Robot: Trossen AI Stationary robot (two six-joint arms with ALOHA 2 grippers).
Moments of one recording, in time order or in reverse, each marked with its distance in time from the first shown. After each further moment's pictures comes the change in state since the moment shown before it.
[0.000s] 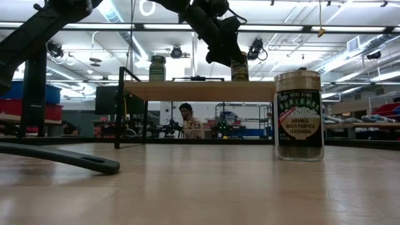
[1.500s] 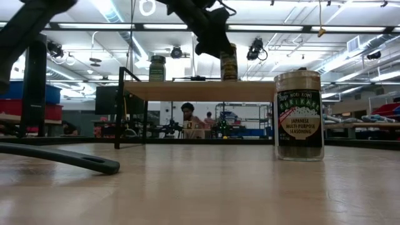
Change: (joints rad) left arm 0.019 -0.136 -0.123 0.015 -0.033 -0.019; right arm 0.000 0.000 0.000 0.001 0.000 0.008
